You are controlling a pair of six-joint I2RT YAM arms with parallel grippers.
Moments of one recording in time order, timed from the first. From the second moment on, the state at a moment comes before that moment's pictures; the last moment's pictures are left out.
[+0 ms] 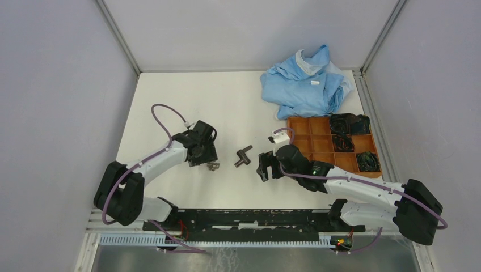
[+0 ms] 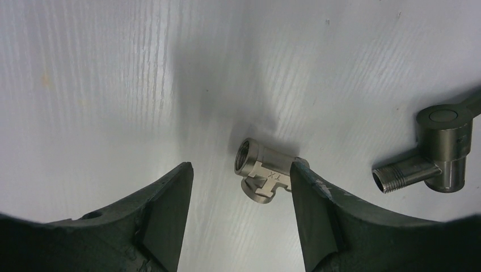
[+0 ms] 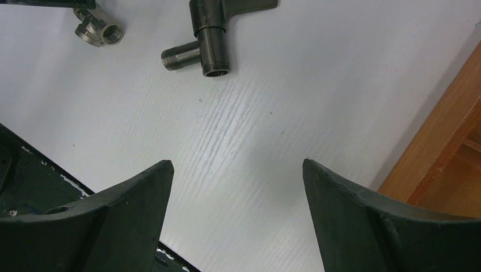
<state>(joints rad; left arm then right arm) -0.51 1.38 0.78 -0.59 -0.20 -0.71 0.97 1.11 0.57 -0.15 0.20 0.50</state>
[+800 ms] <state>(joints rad) -0.62 1.21 0.61 -0.40 0.00 -1.05 1.01 1.13 0.62 -0.17 0.26 0.56</state>
